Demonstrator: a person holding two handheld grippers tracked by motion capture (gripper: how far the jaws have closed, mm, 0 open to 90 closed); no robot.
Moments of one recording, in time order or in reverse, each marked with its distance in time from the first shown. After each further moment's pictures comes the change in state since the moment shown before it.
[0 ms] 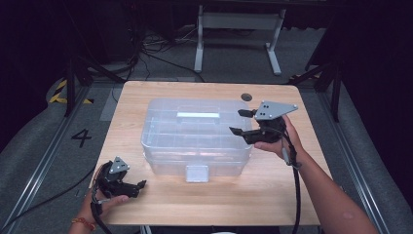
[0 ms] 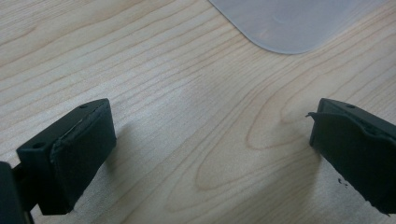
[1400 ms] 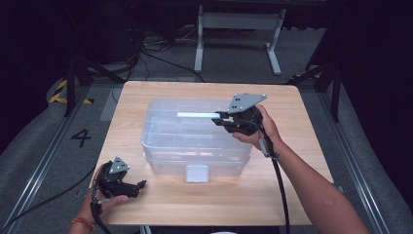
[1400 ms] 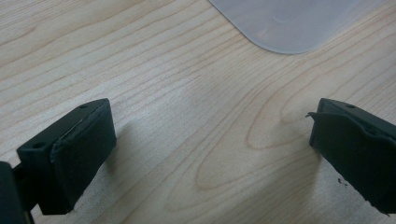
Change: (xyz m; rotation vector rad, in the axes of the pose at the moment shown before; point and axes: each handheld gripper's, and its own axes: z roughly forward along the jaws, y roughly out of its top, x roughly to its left) left arm 0.000 0.000 0.000 0.001 0.002 0.000; right arm 0.010 0.037 0.043 0.091 0.037 -0.044
